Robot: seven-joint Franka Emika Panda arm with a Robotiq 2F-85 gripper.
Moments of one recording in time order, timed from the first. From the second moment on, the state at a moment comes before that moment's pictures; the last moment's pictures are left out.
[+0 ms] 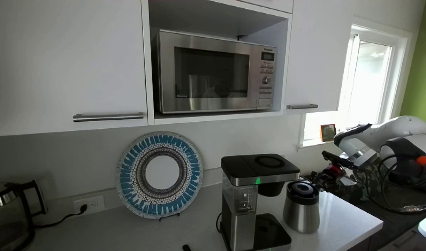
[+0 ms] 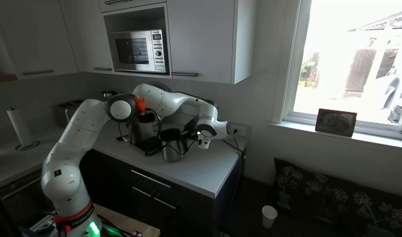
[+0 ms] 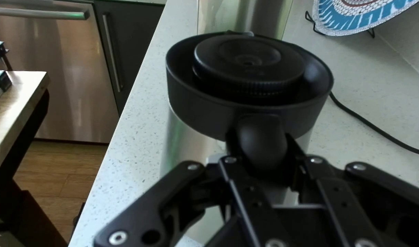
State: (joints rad) arm -0.50 0.62 -0.34 -1.52 1.00 1.22 0.62
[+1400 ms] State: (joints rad) arm -0.53 0.65 -0.35 -1.43 0.94 1.17 0.62
